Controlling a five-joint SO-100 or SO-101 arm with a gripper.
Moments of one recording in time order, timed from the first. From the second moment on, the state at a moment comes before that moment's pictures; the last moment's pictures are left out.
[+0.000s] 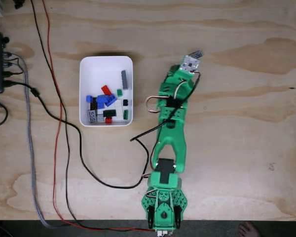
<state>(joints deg) -2.8 96.4 112.5 26.5 -60.8</state>
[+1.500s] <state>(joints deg) 14.5 71.5 115.5 -10.1 -85.3</state>
